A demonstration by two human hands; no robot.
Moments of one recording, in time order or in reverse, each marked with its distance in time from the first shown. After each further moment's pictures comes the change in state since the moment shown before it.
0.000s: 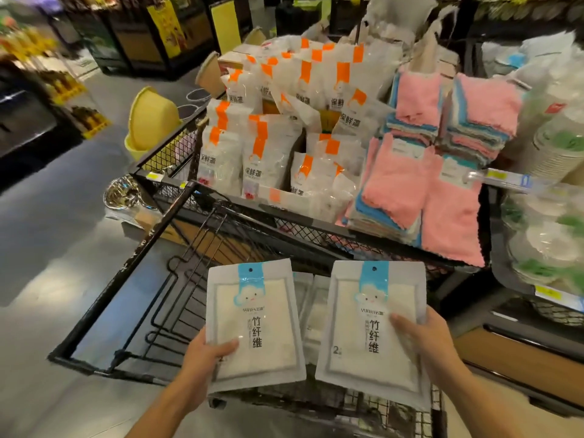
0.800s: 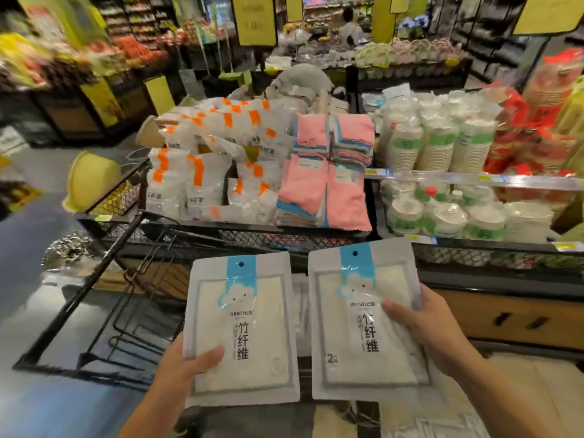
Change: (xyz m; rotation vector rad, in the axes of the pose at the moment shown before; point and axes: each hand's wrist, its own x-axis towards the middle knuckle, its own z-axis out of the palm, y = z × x) left_hand -0.188 -0.026 0.047 0.031 -0.298 0.291; right_hand -0.221 -0.011 -0.144 0.041 0.076 -0.242
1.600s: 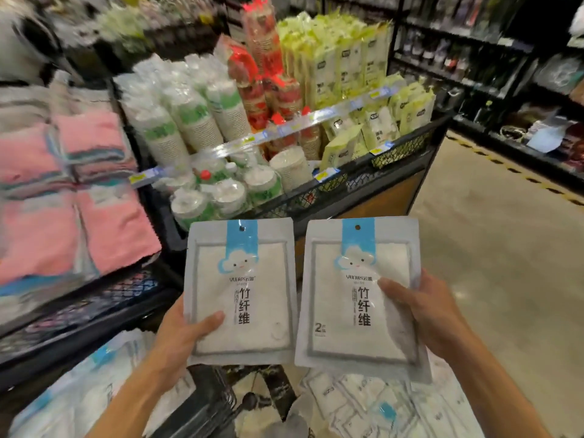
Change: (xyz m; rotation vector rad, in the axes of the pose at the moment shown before) left_hand 0.083 -0.024 0.385 0.385 -0.684 0.034; right_hand -0.085 0.055 -0.297 0.317 0.701 0.137
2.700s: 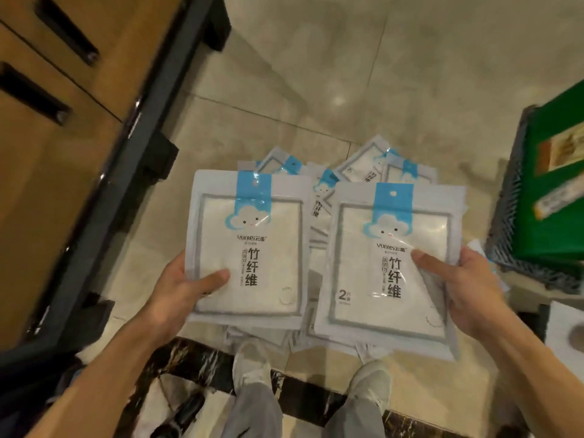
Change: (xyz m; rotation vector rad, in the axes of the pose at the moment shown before) left_hand 0.314 -0.490 0.289 0.401 -0.697 -0.416; right_hand 0.138 0.589 -0.220 0.280 0.778 0.374
